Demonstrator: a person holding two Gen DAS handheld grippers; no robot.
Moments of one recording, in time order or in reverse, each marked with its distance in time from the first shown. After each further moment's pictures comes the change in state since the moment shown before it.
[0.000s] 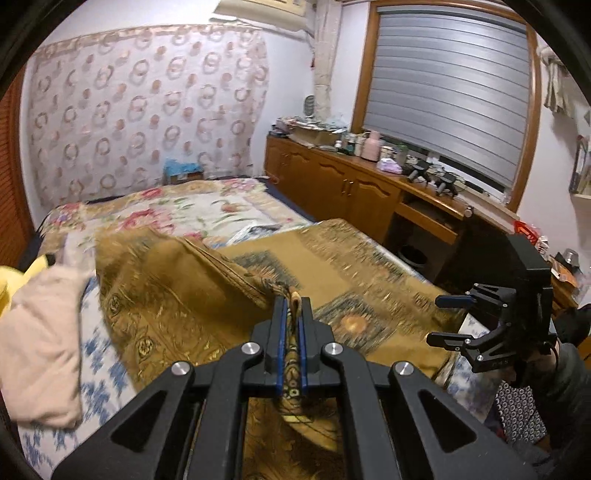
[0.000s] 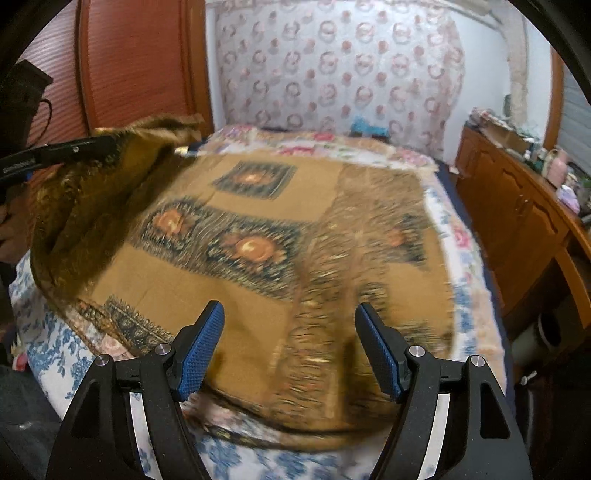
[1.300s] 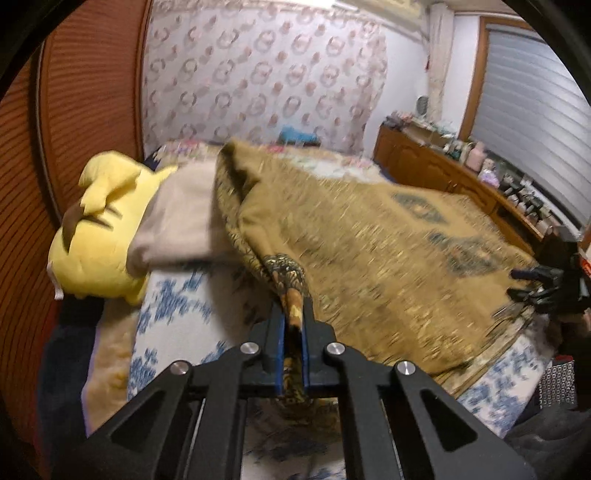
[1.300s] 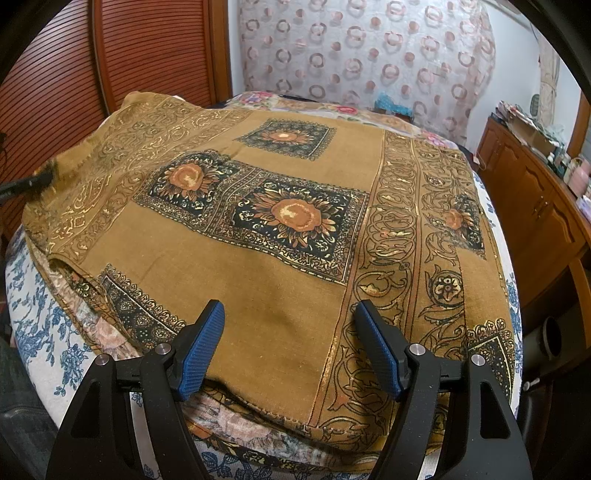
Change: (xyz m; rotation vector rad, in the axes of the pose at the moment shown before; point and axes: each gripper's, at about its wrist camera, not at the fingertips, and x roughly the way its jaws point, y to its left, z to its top) left arm -0.119 0.130 -0.141 -0.244 0.034 0.338; right arm 0.040 0.031 -0.012 -0.083 0.134 0.053
